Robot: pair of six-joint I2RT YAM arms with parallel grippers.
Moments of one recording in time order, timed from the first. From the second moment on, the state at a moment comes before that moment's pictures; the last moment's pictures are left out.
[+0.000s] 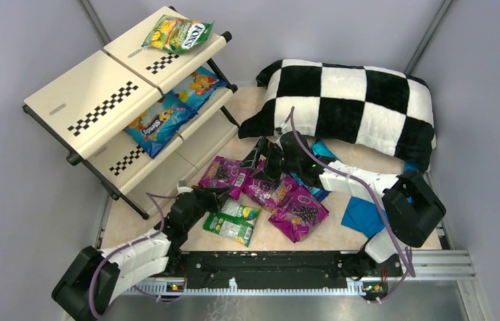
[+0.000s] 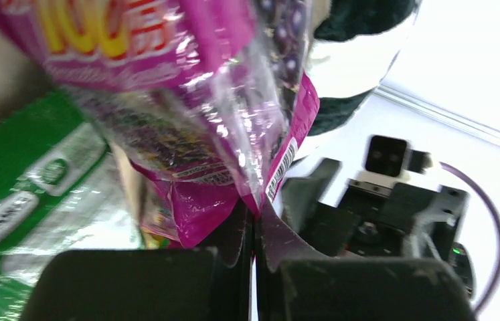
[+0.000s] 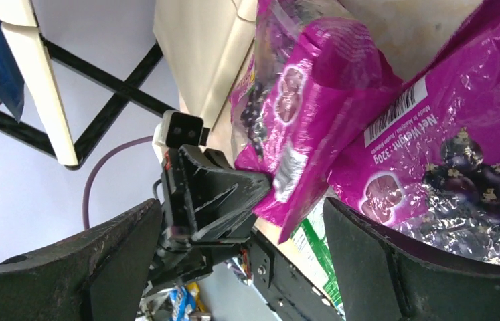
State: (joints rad) left arm -0.59 0.88 0.01 0.54 -0.05 -1.81; right arm 0.77 1.55 0.94 0.11 -0.31 1.11
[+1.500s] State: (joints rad) left arm -0.58 0.71 0.05 0.52 0.27 -1.68; right arm 0.87 1.73 0.91 0.24 -0.12 1.35
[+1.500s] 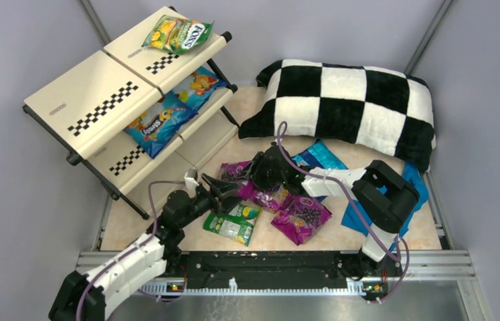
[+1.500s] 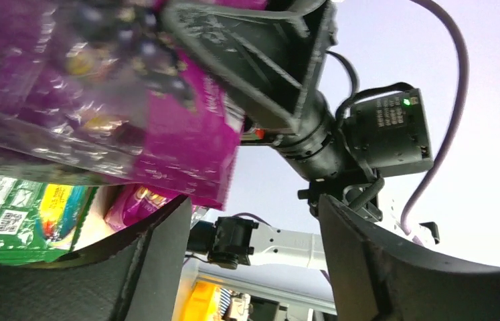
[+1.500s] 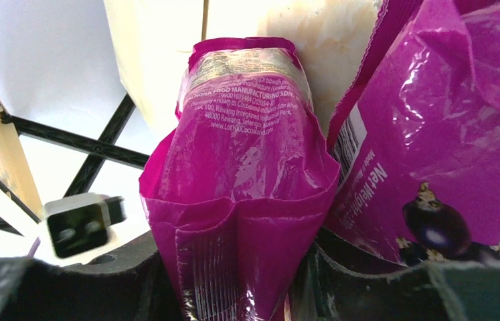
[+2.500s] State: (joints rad) left arm -0.58 0.99 1.46 -0.17 0.25 -0.11; right arm 0.82 1.84 1.06 0.43 -0.08 1.46
